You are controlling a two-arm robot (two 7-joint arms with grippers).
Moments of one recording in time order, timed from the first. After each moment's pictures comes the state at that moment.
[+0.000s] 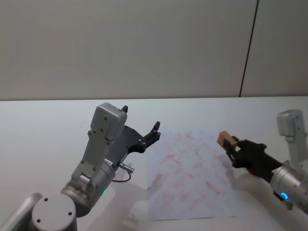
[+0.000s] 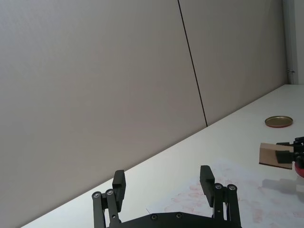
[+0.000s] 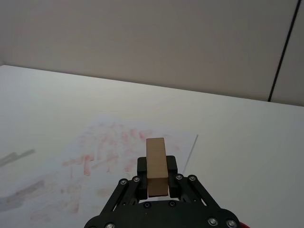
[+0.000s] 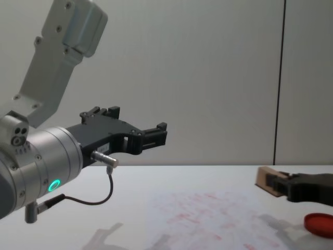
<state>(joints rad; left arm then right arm) -0.24 0.38 0.45 -1.63 -0.20 0.01 -0.01 0.25 0.28 -0.25 -1.35 0.33 0.11 0.36</state>
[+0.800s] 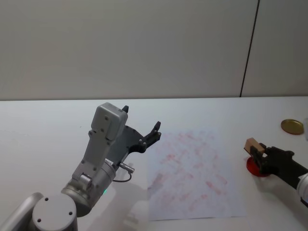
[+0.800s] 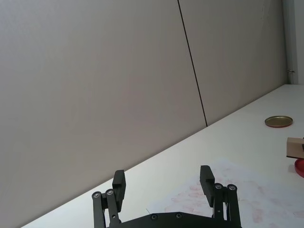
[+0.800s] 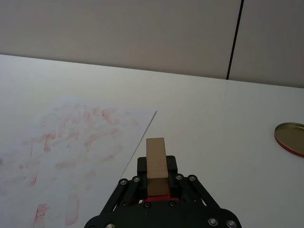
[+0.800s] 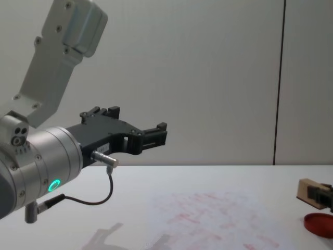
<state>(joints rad) -0.24 0.38 0.45 -1.63 -0.20 0.01 -0.01 0.20 0.35 -0.19 -1.39 0.35 0.16 0.33</state>
